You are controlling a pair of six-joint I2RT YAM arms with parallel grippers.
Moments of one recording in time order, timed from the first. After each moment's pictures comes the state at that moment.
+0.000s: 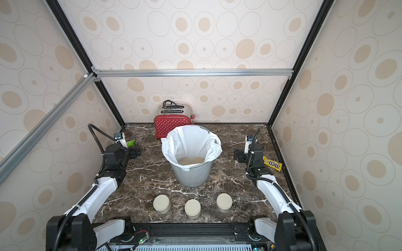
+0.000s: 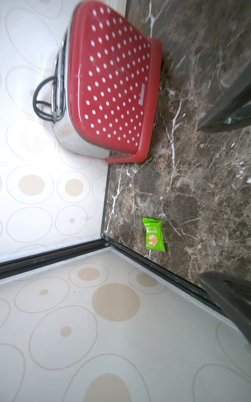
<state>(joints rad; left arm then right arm) 0.04 1.11 0.71 0.08 -0.13 -0.02 0.12 1.14 0.73 -0.11 0.10 0.07</state>
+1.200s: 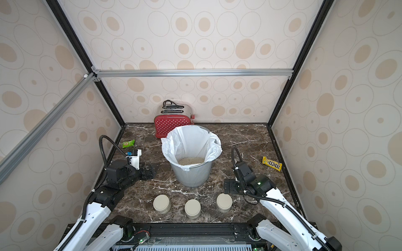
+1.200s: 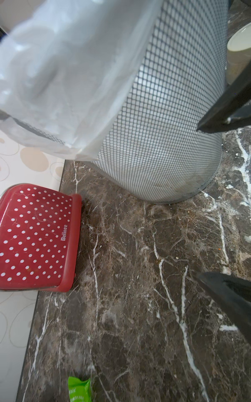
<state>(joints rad) -0.26 0.71 0.57 -0.33 0.18 -0.31 0.54 0.88 0.78 -1.03 0.04 0.56</state>
